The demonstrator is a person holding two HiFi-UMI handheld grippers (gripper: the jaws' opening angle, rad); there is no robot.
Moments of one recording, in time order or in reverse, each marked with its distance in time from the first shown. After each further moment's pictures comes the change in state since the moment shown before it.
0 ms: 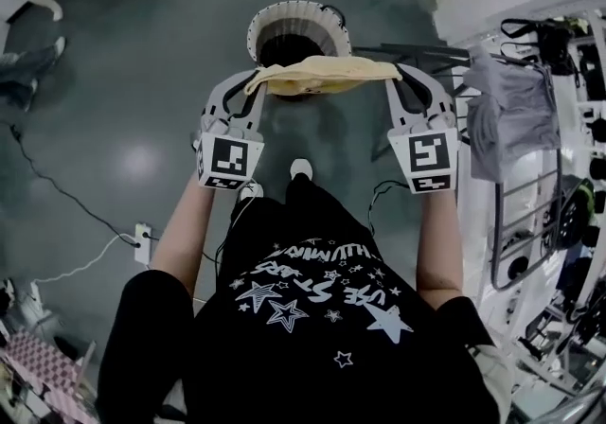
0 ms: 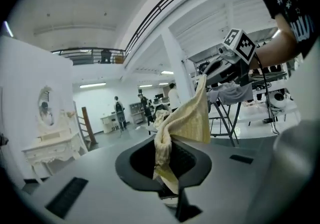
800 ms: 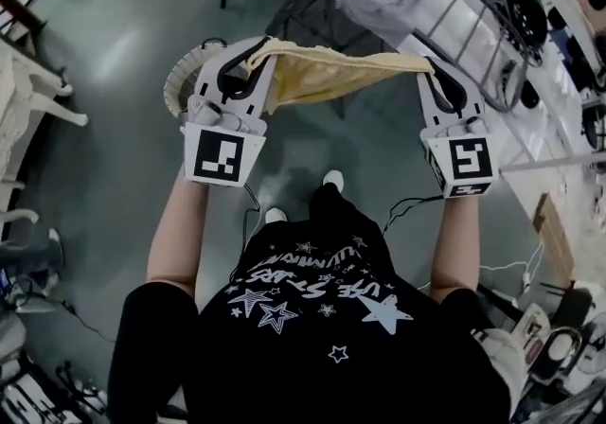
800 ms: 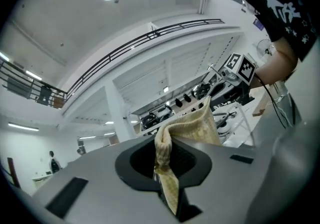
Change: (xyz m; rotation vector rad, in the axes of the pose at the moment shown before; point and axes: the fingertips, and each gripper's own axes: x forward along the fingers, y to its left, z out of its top) left arm -0.088 -0.184 0.262 0.200 -0.567 -0.613; right arm -0.372 -0.005 -0.025 0.232 0.080 -0.716
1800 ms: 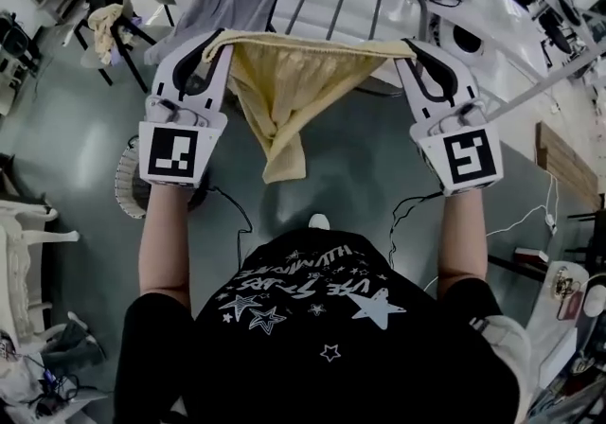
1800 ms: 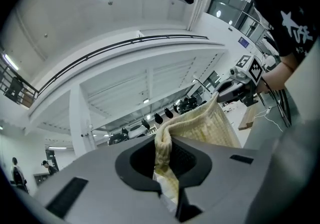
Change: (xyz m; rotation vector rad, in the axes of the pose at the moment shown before) left arm 0.266 -0.199 0.131 0.040 -0.123 -0.246; right arm -0.157 -0.275 -0.114 0.016 -0.035 -0.262
